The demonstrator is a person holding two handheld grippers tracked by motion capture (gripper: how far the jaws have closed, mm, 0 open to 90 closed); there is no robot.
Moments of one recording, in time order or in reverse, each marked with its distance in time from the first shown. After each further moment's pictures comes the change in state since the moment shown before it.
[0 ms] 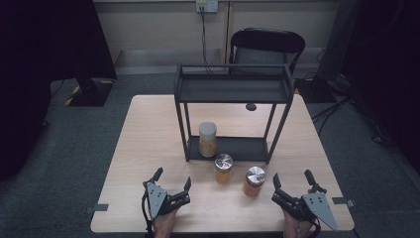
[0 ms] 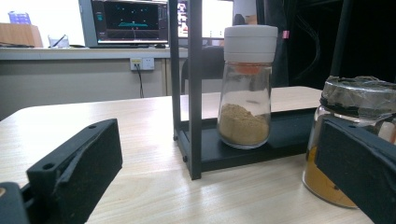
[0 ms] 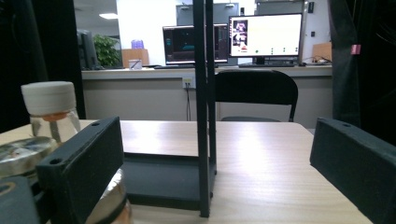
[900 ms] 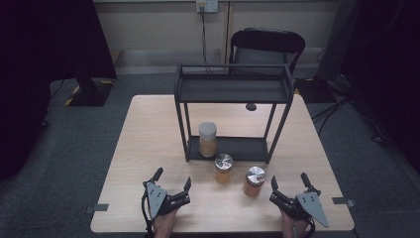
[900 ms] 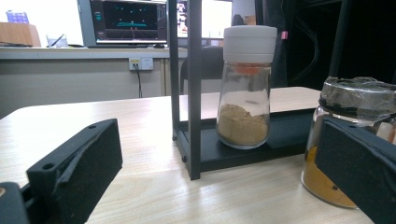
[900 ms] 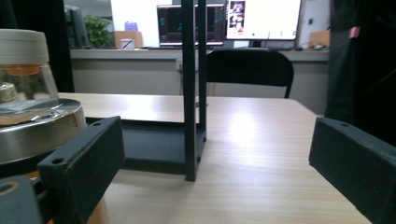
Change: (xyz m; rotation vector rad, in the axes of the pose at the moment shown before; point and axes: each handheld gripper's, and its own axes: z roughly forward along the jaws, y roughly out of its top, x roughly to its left) left arm 0.001 0.001 0.000 0.005 -0.005 -0.003; right arm -0.007 -0.032 0.011 0.065 -0.018 -0.027
